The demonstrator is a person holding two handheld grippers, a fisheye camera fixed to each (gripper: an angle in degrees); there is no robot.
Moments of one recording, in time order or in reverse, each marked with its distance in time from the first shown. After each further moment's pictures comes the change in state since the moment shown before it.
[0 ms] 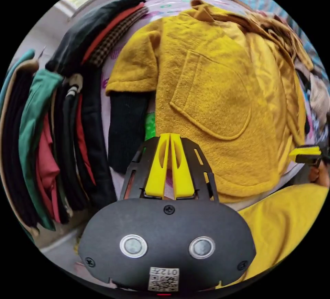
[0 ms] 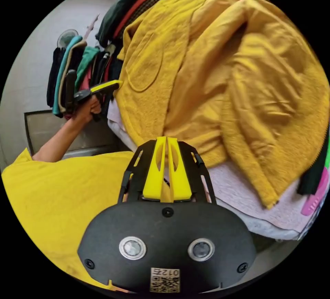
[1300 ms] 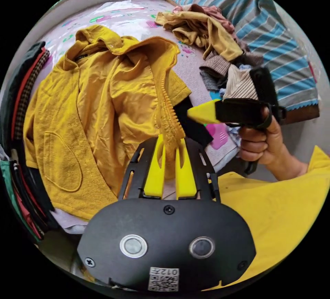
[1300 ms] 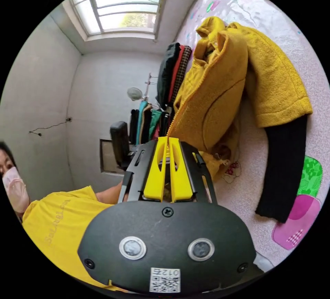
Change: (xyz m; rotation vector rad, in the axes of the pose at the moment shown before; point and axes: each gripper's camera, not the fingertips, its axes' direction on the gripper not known) left arm 0.231 -0.164 -0.096 -0.362 1.227 0.190; right arm 0.125 -0.004 -0.246 0.322 -0.701 0.009
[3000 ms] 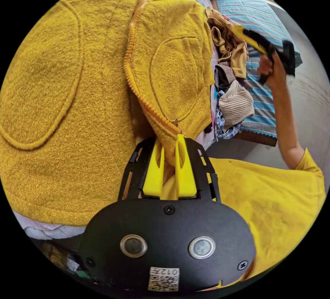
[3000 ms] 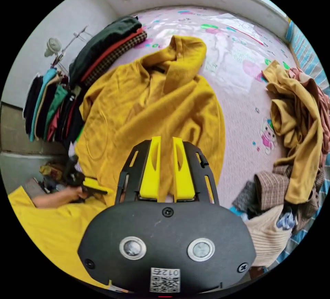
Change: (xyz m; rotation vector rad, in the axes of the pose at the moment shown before) left arm -0.323 0.094 0.003 -0.168 0.452 -0.281; right arm 0.008 -0.295 0.240 -0.389 1.230 -0.137
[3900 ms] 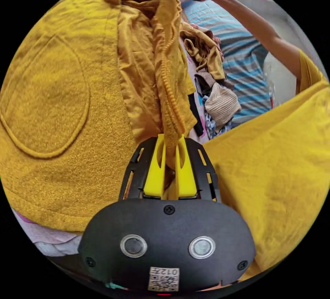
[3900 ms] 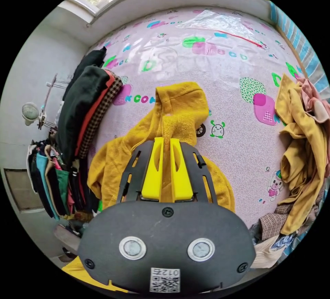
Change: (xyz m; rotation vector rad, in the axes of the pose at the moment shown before) left arm -0.041 0.076 -0.036 0.172 0.059 0.111; right arm -0.005 -0.244 0.016 0.008 0.002 0.240
